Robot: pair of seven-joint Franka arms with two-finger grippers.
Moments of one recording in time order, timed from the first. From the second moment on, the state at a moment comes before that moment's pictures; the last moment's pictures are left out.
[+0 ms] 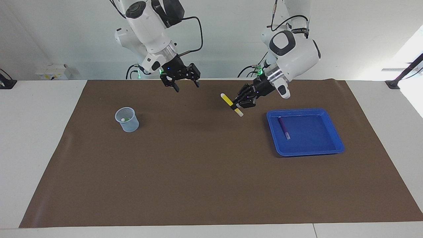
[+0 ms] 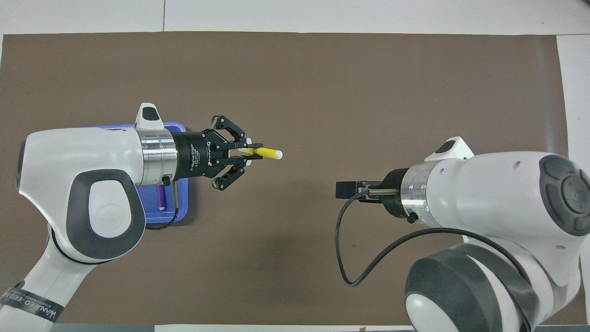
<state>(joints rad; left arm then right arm) -0.15 -0.06 -0.28 -2.08 -0.97 2.28 -1.12 0.33 -0.22 0.05 -2.09 0.25 1.99 0.32</state>
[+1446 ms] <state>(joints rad) 0.29 0.13 -0.28 -2.12 -0.10 2.08 -0.02 -0.11 0.03 0.05 -2.09 0.01 1.97 -0.28</state>
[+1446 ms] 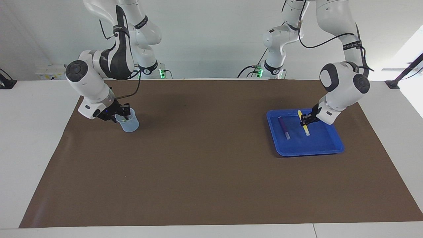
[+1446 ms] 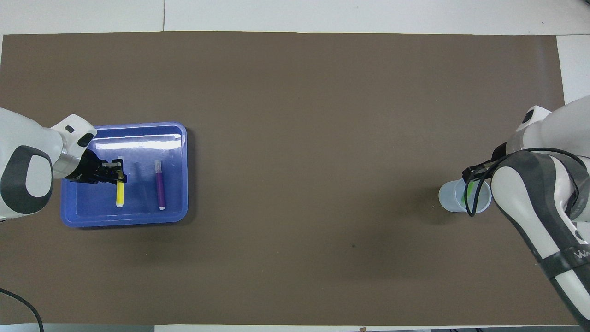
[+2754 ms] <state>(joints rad) 0.28 0.14 -0.28 -2.22 -0.10 2.22 -0.01 -0.11 0.05 0.05 -2.10 0.01 1.99 -0.28</state>
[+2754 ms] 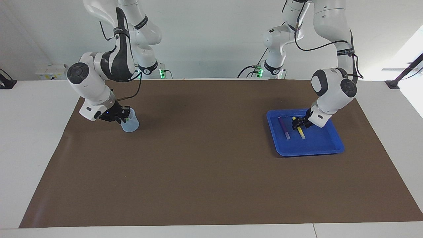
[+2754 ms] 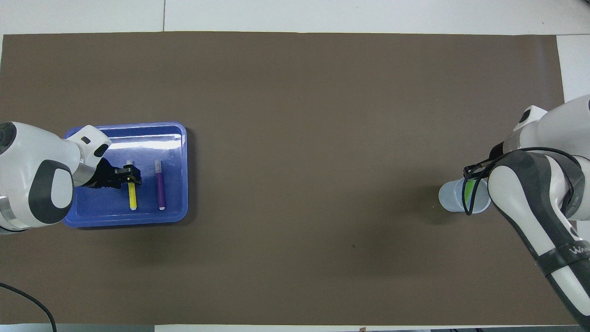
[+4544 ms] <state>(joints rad) 0.12 0.00 -0.41 -1.74 -0.65 1.71 -1.46 0.26 -0.08 0.15 -1.88 0.42 2.17 0.74</state>
